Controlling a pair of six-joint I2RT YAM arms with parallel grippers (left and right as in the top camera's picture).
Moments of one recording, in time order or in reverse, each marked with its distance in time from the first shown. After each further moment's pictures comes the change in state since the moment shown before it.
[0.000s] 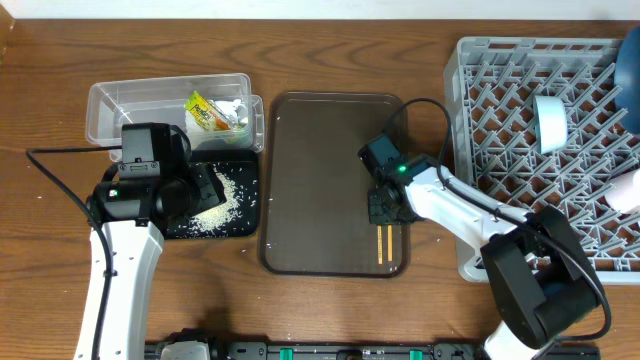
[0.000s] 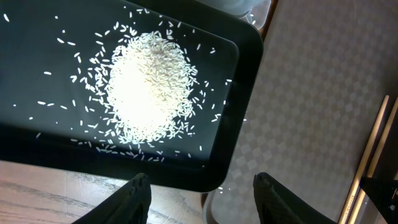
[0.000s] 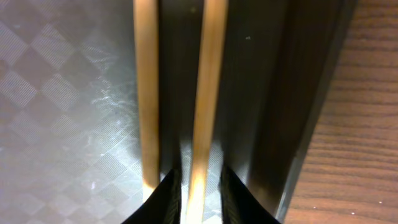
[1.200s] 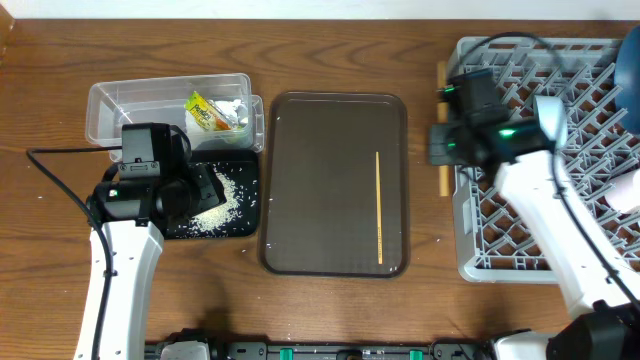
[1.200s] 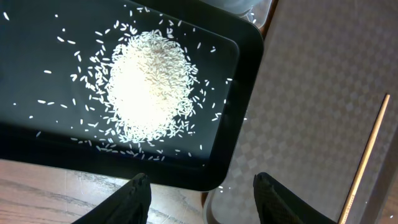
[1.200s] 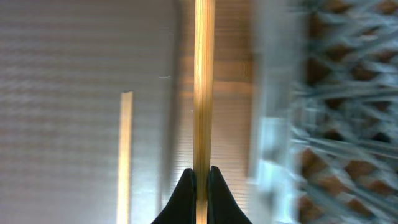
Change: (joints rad) left arm 0.000 0.000 0.000 -0.003 0.000 0.000; right arm -0.336 -0.282 0.236 -0.151 0.024 -0.302
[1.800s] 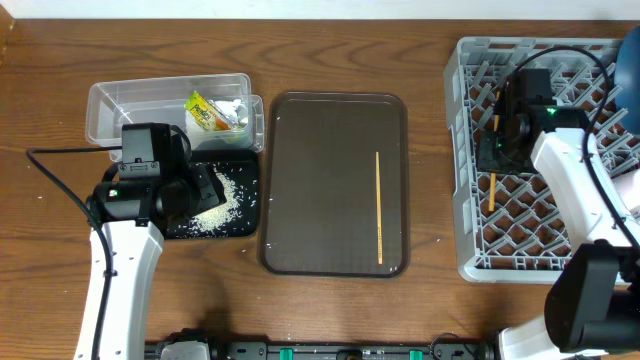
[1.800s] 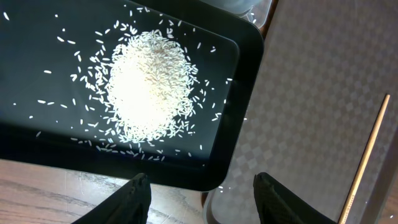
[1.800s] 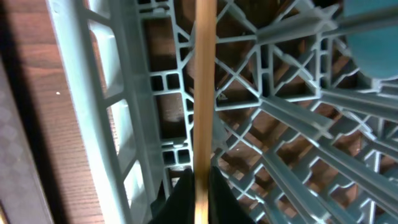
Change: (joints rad) left arm 0.000 0.000 0.000 0.000 0.000 0.000; right arm -0.245 0.161 -0.002 -0.073 0.007 -0.114
